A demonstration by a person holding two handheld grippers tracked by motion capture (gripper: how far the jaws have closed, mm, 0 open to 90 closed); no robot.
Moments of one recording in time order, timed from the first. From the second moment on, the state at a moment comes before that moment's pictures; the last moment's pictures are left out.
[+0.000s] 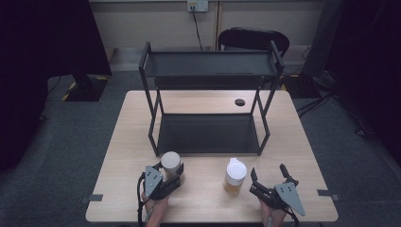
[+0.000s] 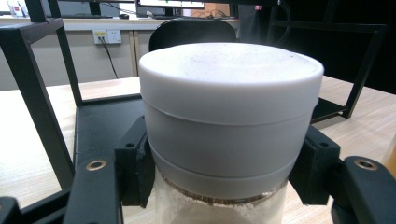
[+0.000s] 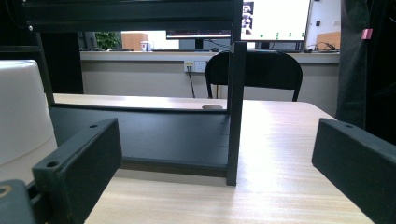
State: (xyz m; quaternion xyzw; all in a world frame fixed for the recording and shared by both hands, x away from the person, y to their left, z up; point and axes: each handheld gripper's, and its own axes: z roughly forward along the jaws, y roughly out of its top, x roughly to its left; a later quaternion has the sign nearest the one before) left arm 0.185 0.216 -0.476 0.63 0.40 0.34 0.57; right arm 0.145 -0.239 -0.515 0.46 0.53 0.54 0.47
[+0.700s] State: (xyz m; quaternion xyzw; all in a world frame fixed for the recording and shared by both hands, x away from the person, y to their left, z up) left arm 0.181 0.221 -0.466 0.64 0.39 0.34 0.57; right arm 0.145 -0.239 -0.515 0.46 0.53 0.54 0.47
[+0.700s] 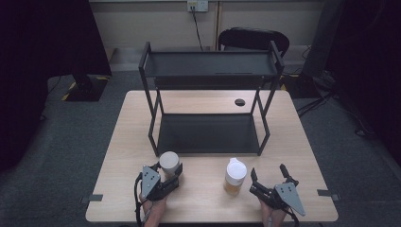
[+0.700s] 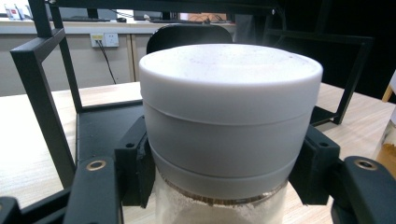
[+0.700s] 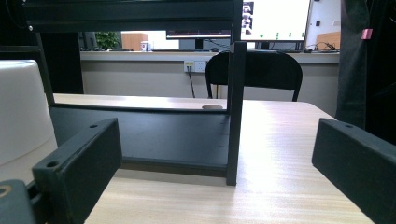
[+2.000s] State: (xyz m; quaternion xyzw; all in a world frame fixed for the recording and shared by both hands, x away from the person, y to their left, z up) left arm 0.189 0.238 -0.416 0.63 0.37 0.35 0.58; right arm 0.145 -0.239 -0.515 0.46 0.53 0.54 0.47
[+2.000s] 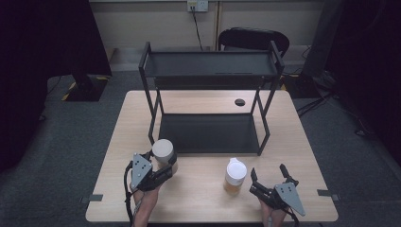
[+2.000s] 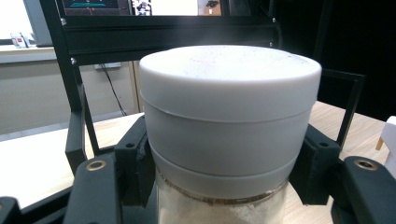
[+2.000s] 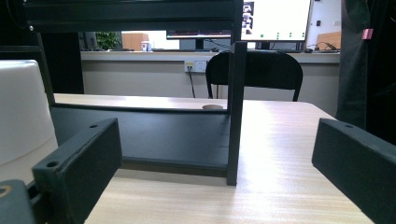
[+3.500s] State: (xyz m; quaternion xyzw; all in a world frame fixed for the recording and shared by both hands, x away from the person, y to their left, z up) left arm 0.230 0.243 -0.324 0.65 0.32 0.33 0.60; right arm 0.144 -0.240 -0.515 0.45 0.53 0.54 0.47
